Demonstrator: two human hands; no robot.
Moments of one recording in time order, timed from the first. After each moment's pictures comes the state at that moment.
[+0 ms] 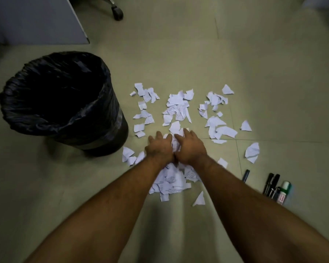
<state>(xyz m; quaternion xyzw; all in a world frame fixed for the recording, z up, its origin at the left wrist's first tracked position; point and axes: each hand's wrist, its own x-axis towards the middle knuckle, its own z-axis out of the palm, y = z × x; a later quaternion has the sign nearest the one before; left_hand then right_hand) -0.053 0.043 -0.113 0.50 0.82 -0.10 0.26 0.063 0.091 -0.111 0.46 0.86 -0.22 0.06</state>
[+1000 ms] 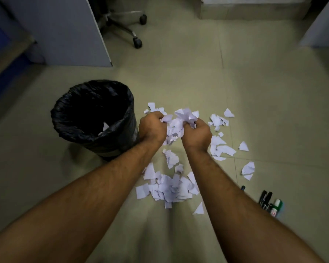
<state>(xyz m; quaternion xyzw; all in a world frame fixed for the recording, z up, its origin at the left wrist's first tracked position) -0.091 0.049 0.047 0.34 0.87 0.33 0.15 0.020 0.087 0.030 0.63 0.55 -0.41 -0.36</state>
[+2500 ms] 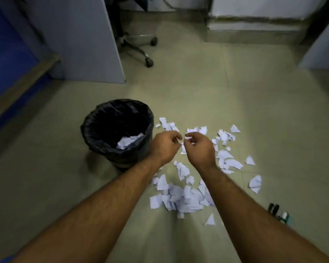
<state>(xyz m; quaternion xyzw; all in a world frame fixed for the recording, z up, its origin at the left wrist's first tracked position) -0.112 0.007 0.089 0.48 0.80 0.30 0.22 0.007 0.055 0.079 0.55 0.69 -0.40 -0.25</state>
